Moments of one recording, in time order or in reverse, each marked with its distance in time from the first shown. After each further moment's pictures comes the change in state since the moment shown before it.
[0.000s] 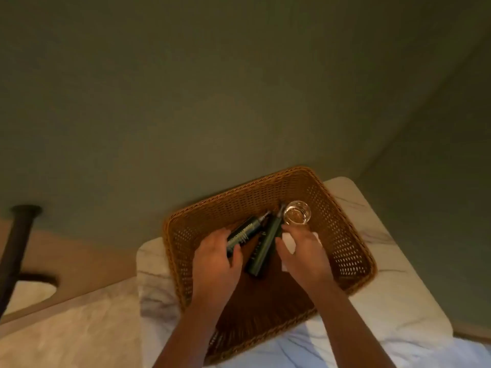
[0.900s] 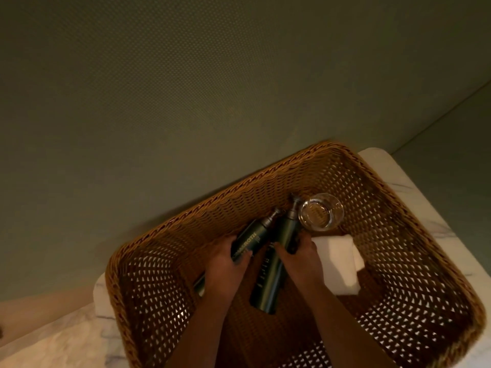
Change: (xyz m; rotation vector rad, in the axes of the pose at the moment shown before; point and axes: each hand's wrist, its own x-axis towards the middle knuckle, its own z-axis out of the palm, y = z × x) left_hand 0.112 -0.116 0.183 -0.239 -0.262 -0.217; right_hand 0.109 0.104 0.169 0.379 -0.049 0.589
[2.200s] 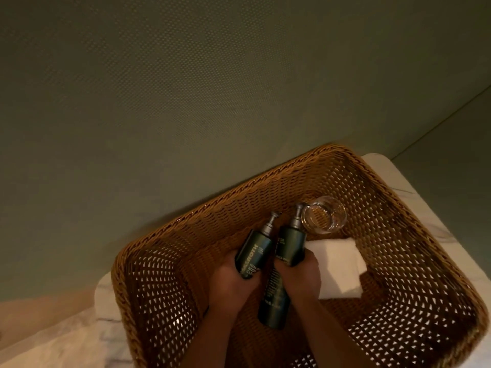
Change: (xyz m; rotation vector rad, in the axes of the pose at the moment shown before) left_hand -0.018 -0.013 0.008 -0.084 -0.020 -0.037; right_hand -0.018 0.011 0.021 0.133 0.140 0.103
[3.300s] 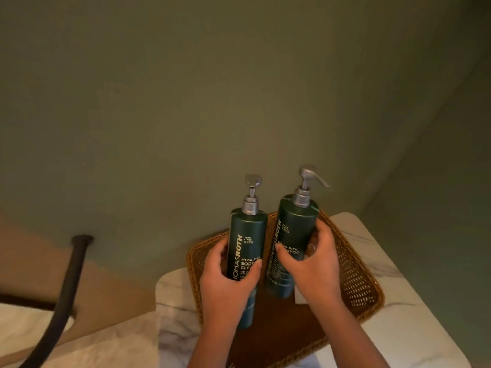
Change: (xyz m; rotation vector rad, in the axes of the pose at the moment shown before) left_hand -0.213 0.180 -0.166 -0.385 0.432 0.196; right_hand -0.223 -0.166 -0.173 0.204 -0.022 -0.751
